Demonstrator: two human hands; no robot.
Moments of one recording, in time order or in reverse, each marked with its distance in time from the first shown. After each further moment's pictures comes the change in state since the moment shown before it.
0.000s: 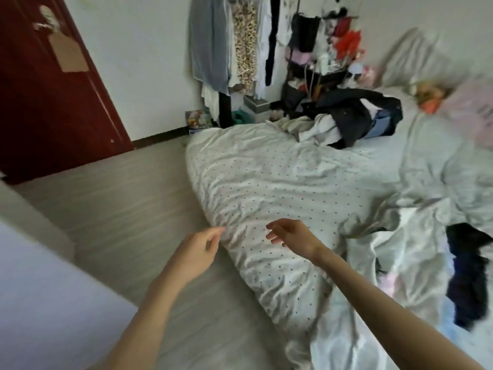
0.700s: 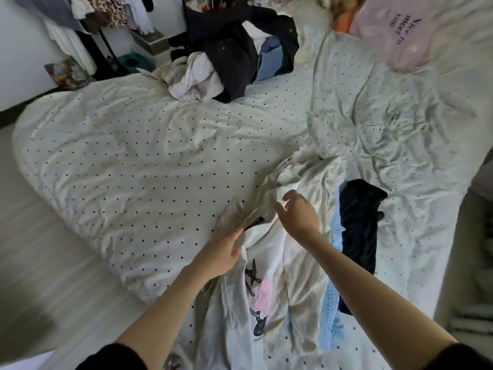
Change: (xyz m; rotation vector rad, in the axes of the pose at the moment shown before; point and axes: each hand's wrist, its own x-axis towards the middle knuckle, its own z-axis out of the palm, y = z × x) left_hand 0.186 0.198 0.390 0.273 -0.715 0.095; right_hand 0.057 0.280 -0.315 -0.387 0.496 0.377
